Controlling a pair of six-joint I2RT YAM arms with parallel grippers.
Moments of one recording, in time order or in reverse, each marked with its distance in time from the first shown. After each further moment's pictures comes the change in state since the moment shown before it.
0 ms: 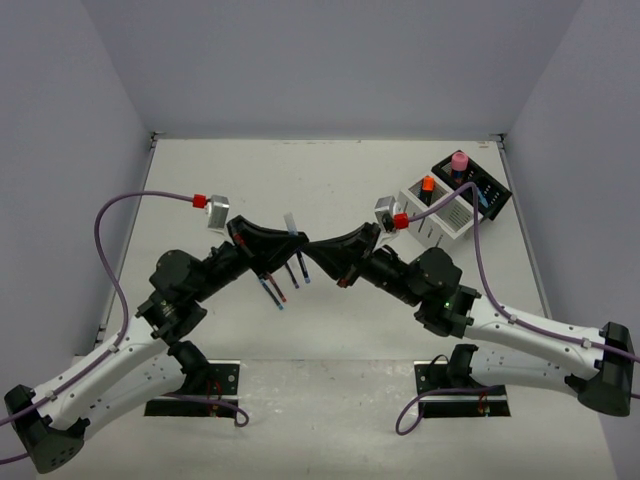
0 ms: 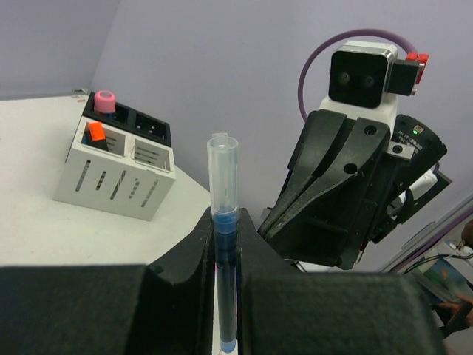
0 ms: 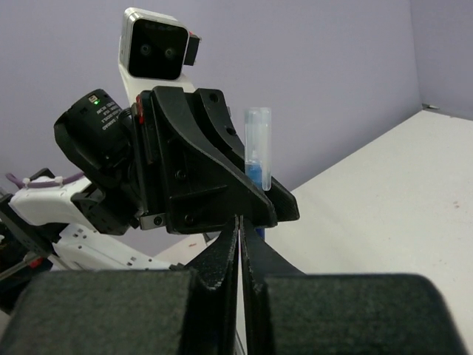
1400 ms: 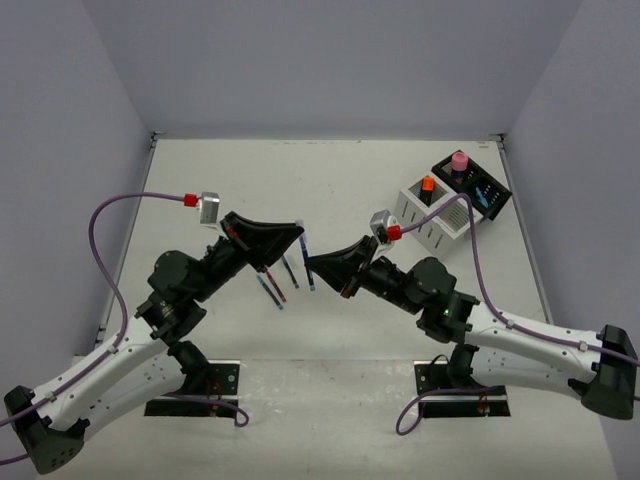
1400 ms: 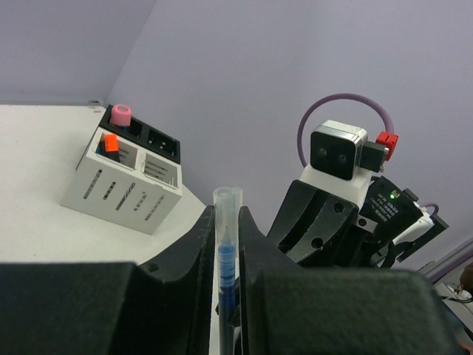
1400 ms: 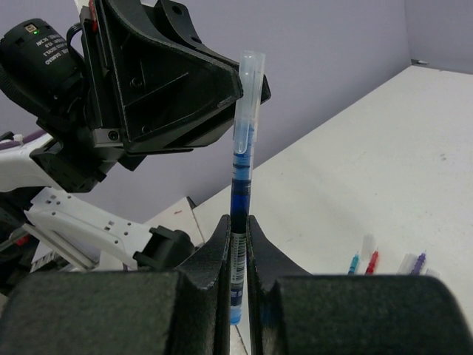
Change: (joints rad) left arm 0.002 0.000 -0.002 0.013 -0.108 -0.059; right arm -0.001 -0.033 -0.105 -0.020 0.007 0.011
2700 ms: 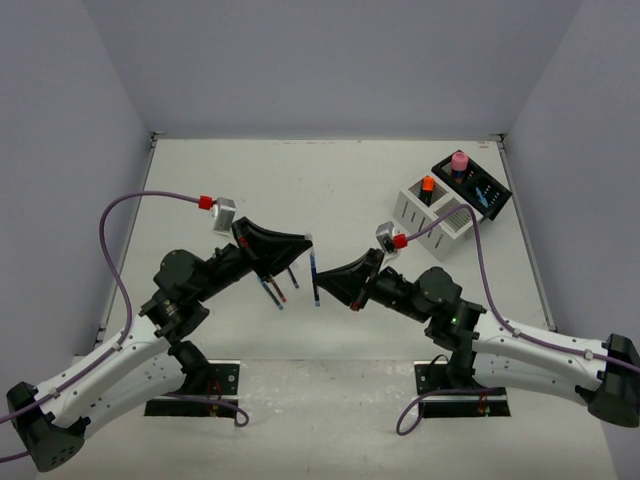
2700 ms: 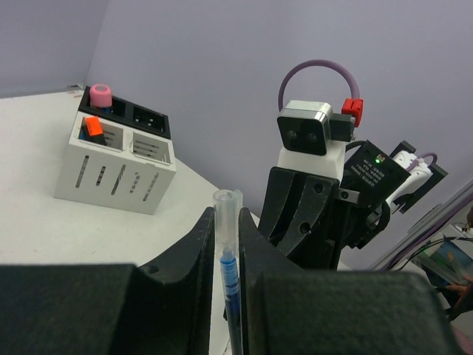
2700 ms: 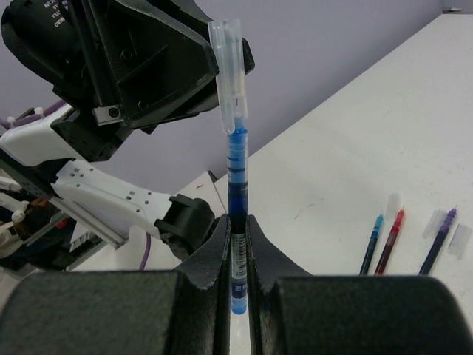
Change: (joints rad) left arm 0.000 0.013 -0.016 0.006 0.147 0.096; right arm -0.003 -0.095 -0.125 -0.019 -0.055 0.103
